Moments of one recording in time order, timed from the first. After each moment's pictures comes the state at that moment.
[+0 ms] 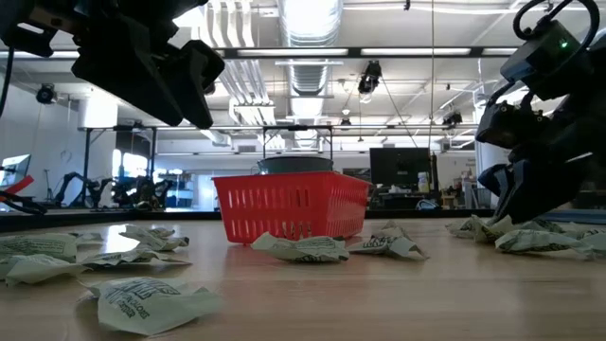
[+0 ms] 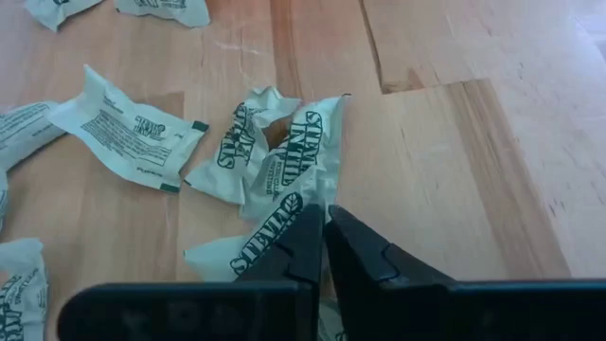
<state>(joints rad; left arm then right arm) -0.39 1.40 0.88 -0.32 -0.16 0.00 0.15 1.20 0.17 0.22 0.05 0.31</state>
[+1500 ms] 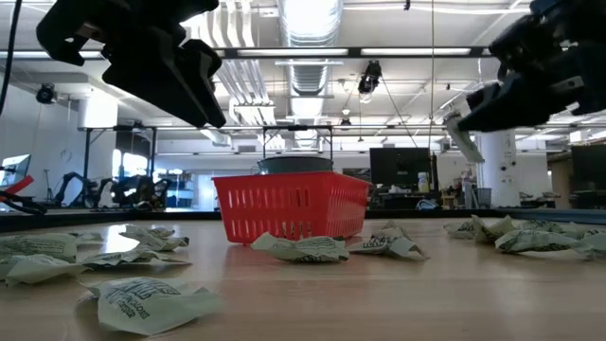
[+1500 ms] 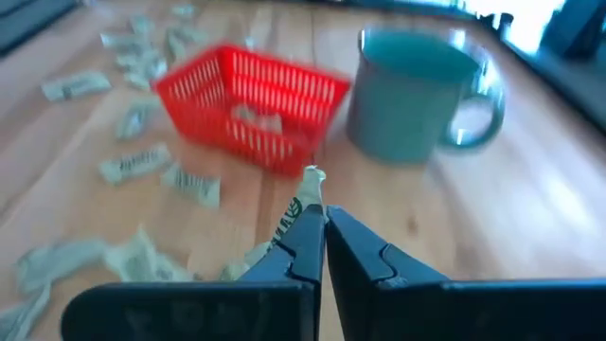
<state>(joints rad) -0.39 1.40 0.89 -0.32 -0.32 -0.07 0.15 0.74 0.18 0.17 0.16 -0.02</state>
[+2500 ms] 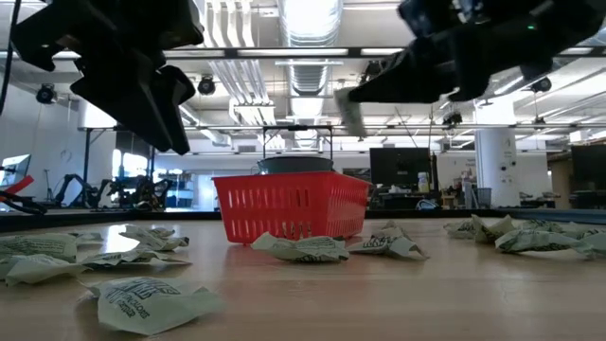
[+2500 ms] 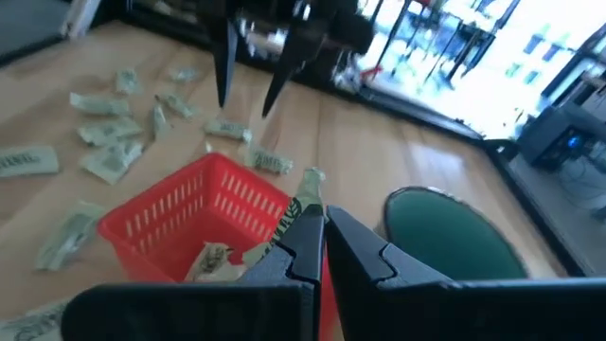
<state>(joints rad) -0.39 1.39 0.86 -0.46 -0.27 -0.31 0.15 1.44 0.55 0.58 0.15 -0.25</state>
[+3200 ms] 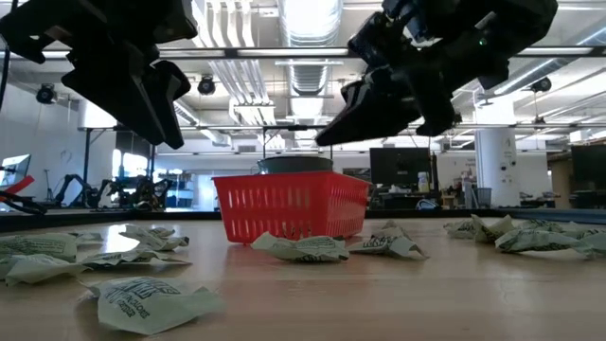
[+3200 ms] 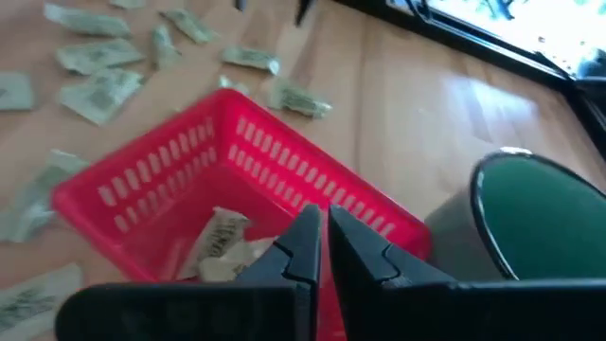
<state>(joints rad) -0.40 1.36 0.86 -0.49 -0.27 -0.31 0.12 1.66 0.75 0.40 0.07 -0.24</state>
